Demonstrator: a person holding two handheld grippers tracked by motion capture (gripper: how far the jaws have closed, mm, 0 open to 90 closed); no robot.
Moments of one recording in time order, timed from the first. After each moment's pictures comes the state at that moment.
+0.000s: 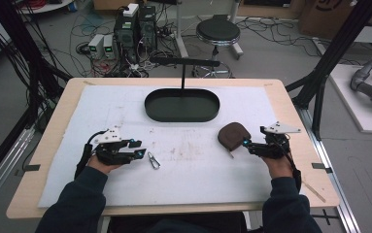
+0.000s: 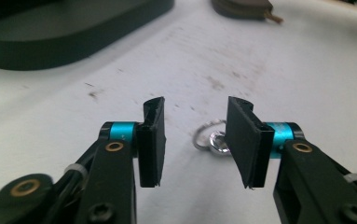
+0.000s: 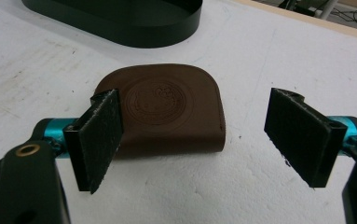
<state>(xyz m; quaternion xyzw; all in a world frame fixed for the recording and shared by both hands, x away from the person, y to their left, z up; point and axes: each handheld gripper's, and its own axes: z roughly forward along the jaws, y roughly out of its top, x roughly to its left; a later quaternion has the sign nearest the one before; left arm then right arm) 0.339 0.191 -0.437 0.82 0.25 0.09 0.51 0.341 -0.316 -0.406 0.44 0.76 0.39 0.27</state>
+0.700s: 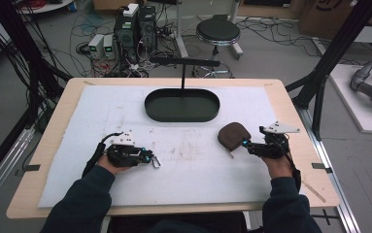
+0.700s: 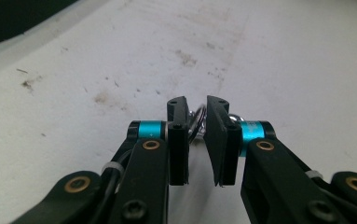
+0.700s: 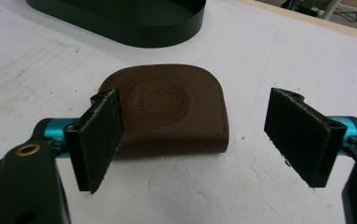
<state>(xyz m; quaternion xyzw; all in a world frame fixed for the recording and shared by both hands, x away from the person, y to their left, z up) 0.344 0.168 -0.446 0.86 0.23 0.05 0.45 0.342 -0.315 -0.405 0.44 0.76 0.39 0.26</state>
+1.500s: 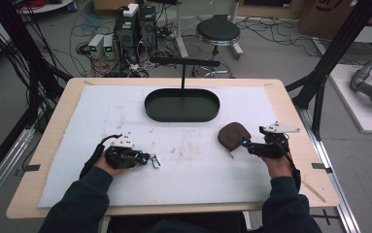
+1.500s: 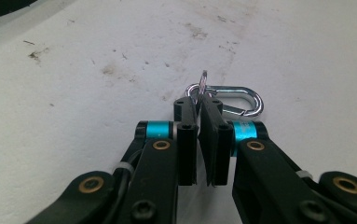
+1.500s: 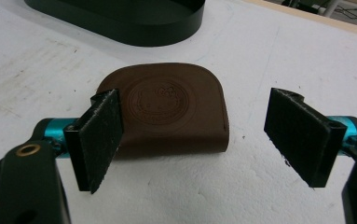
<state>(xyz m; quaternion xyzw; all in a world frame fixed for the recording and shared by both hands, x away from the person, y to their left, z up) 0.341 0.174 -0.449 0.87 0.23 0.06 0.44 0.343 -0.316 -0.406 0.44 0.76 0.39 0.26</state>
